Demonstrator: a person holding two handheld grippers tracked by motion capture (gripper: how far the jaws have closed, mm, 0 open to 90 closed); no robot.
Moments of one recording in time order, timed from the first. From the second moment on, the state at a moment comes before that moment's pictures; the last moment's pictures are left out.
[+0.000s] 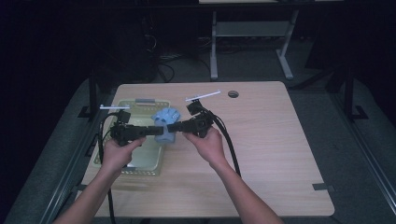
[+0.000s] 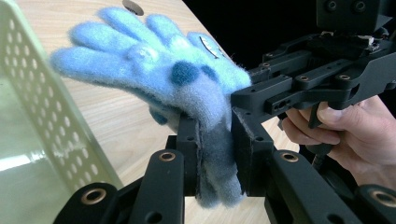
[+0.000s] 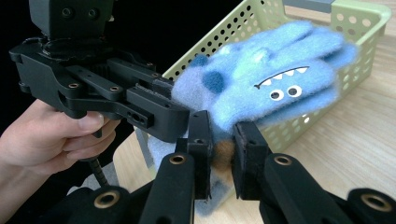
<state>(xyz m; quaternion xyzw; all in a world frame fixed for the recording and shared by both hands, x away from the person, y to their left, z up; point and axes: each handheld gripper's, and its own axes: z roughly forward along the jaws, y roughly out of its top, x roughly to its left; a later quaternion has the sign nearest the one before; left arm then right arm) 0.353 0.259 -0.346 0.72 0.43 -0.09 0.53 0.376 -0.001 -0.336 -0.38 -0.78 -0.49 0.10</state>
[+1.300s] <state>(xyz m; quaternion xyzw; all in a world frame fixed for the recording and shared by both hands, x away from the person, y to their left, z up) 0.348 0.328 -0.323 0.71 0.46 -0.06 0.53 0.385 0.072 -0.317 -0.35 -0.78 -0.50 0.11</state>
